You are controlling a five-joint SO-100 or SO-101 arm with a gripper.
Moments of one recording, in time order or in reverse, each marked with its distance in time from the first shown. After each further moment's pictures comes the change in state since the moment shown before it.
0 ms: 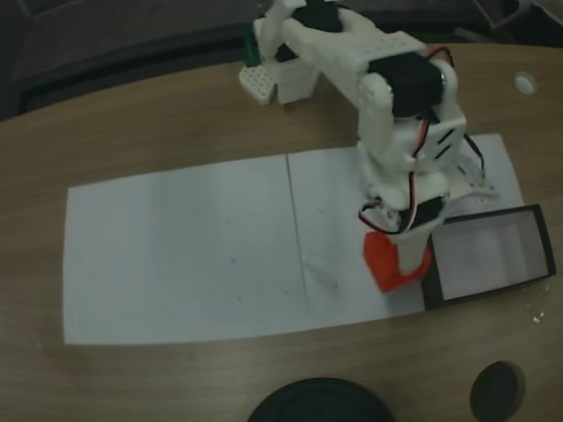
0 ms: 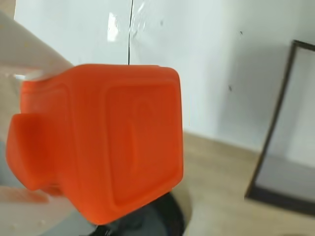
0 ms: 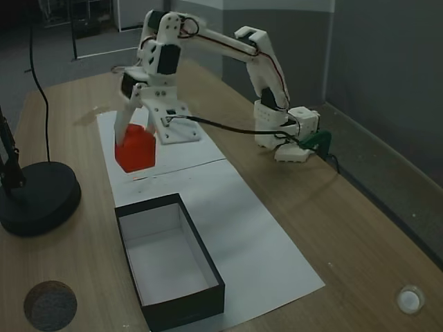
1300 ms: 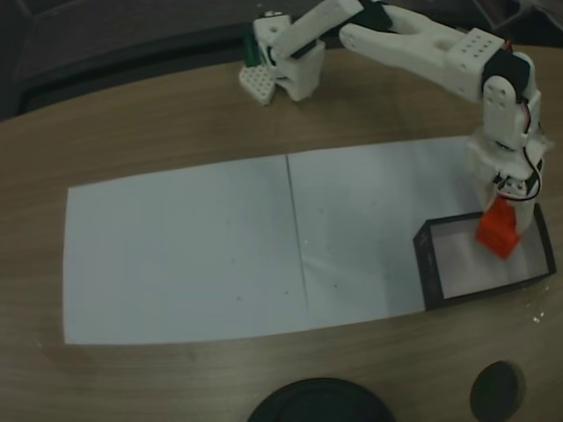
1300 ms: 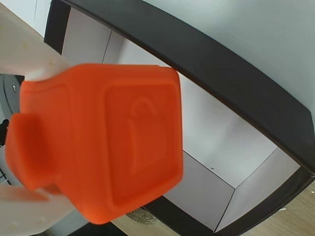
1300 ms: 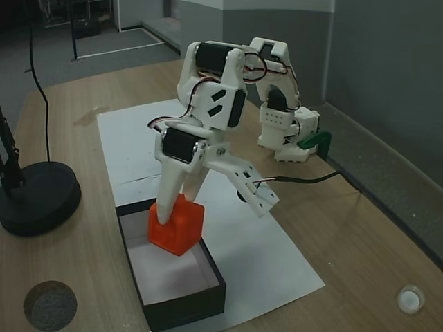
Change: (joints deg) arm -22.5 -12.0 -1.0 -15.5 0.1
